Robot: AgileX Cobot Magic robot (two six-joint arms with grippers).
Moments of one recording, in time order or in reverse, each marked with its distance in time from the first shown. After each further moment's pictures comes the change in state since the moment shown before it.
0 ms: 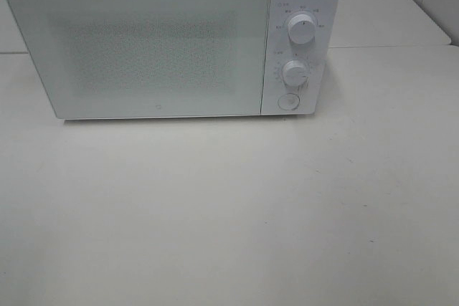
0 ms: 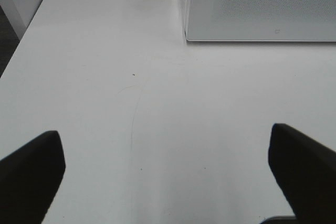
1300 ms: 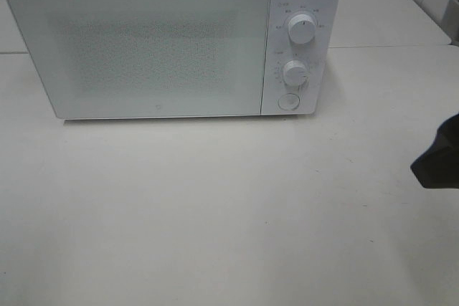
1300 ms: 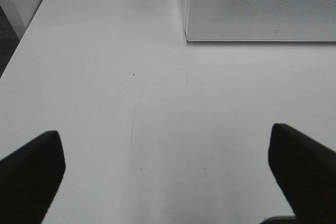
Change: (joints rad) left arm 0.000 0.000 0.000 0.000 0.000 0.000; right arm 0.378 0.739 -0.141 -0.007 -0.259 -0.001
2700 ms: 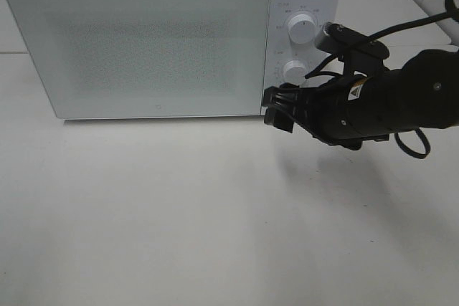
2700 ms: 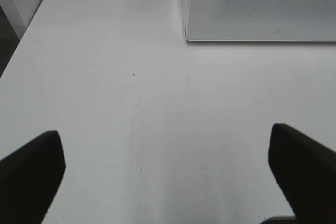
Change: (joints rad) left arm 0.000 0.000 0.000 0.000 0.000 0.000; right arm 0.006 0.687 0.052 0.276 -1.037 0.280
